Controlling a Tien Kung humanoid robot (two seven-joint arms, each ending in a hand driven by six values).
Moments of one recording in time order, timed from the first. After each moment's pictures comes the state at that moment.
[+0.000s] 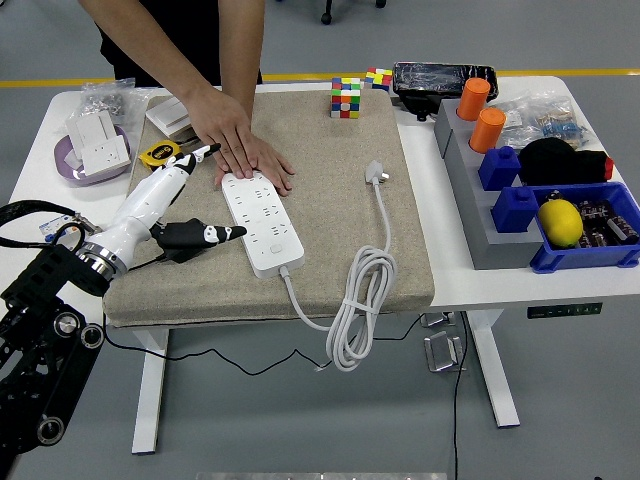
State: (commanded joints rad) left arm -0.20 0.08 -1.42 -1.38 2.27 -0.13 -0.13; right arm 0.20 -0.24 0.15 0.39 -0.12 -0.49 -0.24
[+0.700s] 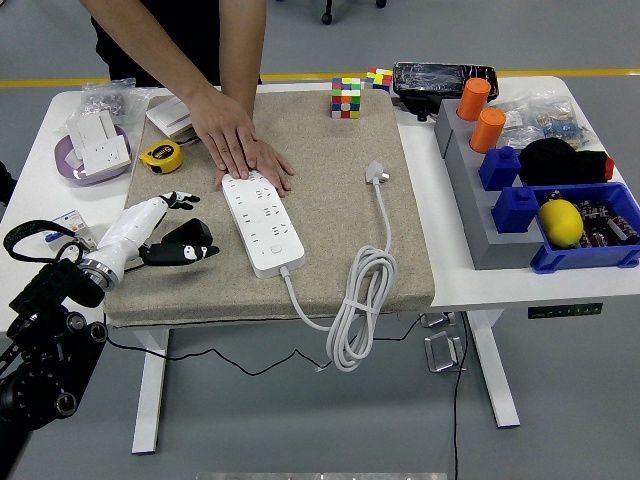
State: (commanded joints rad) left arm -0.27 0.07 -1.50 -1.04 2.27 -0.04 -0.19; right arm 0.20 -0.24 0.16 0.39 -0.12 -0.49 -0.24
